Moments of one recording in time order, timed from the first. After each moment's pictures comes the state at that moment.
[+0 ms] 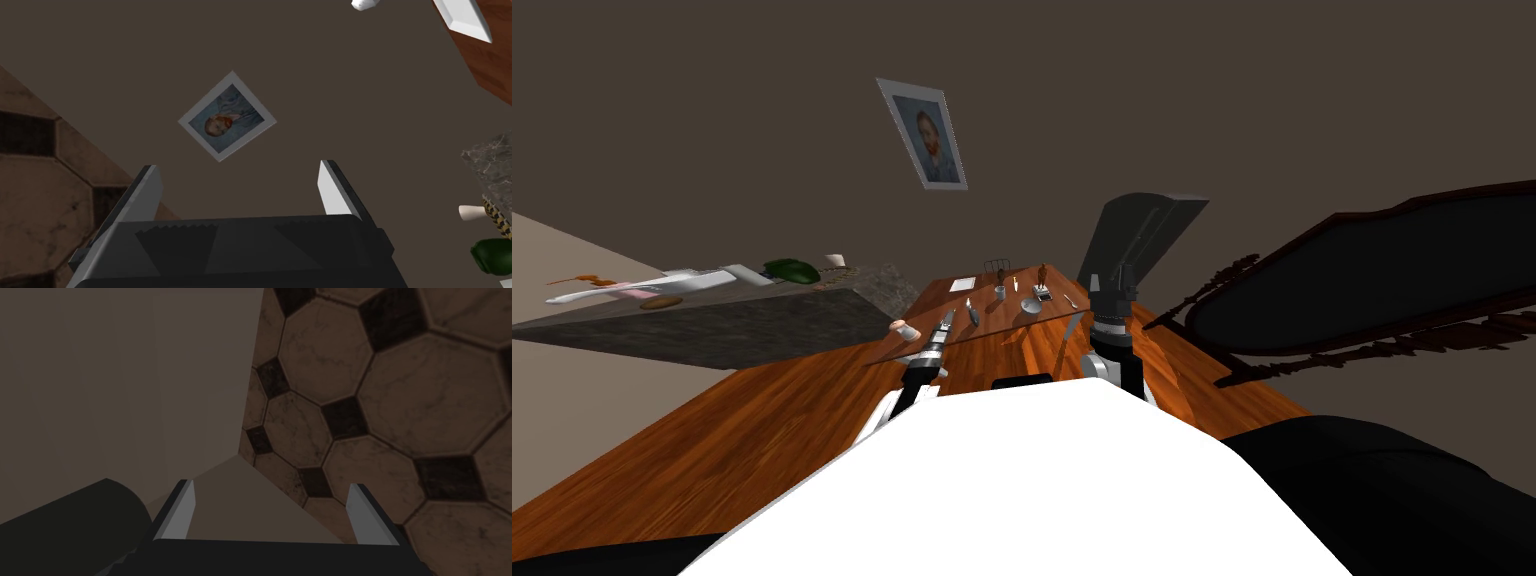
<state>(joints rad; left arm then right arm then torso) 0.50 0.22 0.06 -1.96 -0.24 -0.31 -0.24 0.52 -0.03 0.06 -2.37 -0.12 -0.53 0.03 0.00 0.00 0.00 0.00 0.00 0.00</state>
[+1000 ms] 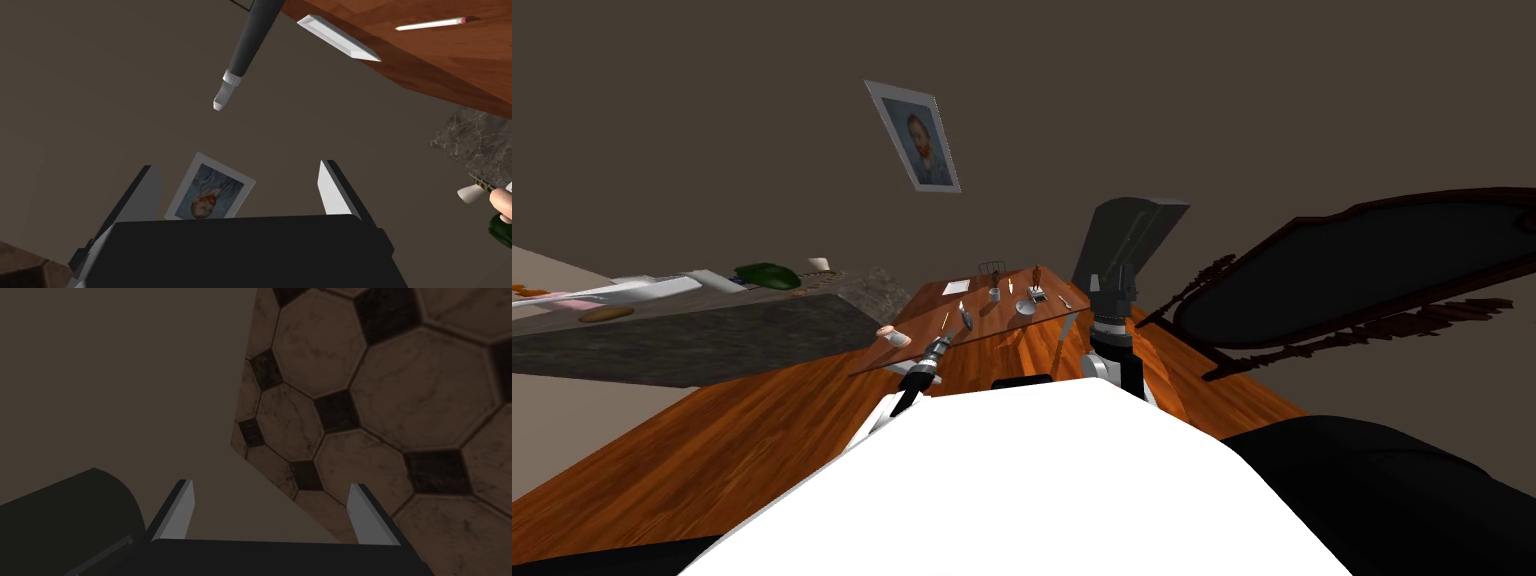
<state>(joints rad) 0.46 0.35 0.08 -1.69 -0.35 -0.19 -0.34 0.52 -0.03 0.06 -2.37 -0.12 -0.53 0.03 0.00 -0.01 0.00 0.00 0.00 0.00</state>
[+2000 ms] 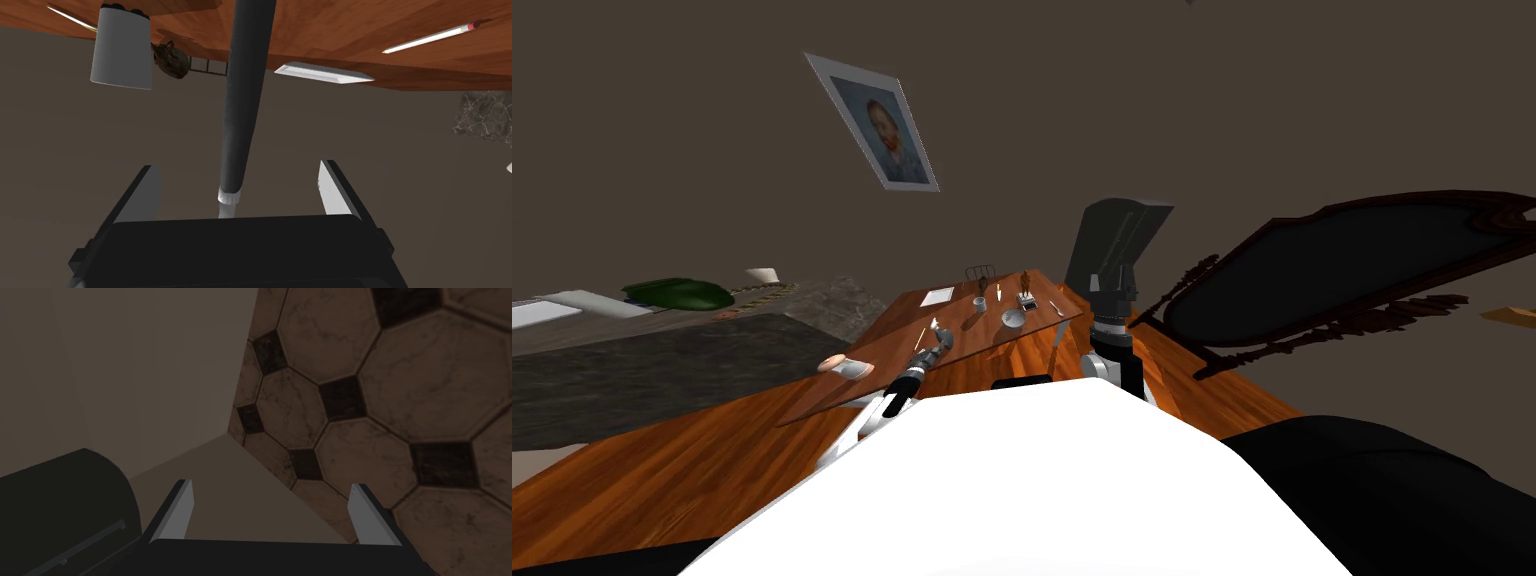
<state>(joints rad) 0.41 0.47 0.09 -1.51 -0.44 -0.07 -0.43 0.52 -0.03 0.06 -2.37 -0.12 -0.53 0.03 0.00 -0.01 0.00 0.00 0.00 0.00</state>
